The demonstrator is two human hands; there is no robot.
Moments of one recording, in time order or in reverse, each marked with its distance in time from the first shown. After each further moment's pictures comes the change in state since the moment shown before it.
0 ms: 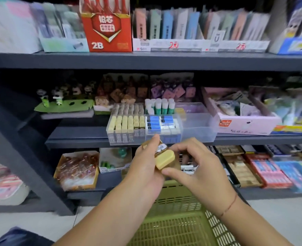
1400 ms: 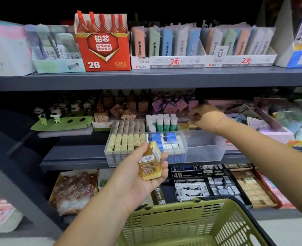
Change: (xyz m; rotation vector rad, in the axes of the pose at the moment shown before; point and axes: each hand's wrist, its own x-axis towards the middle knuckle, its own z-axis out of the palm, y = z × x) left_hand 0.019 0.044 -0.005 0.053 -0.080 -0.040; right_hand 0.194 0.129 -0.041 -0.742 -0.353 0.200
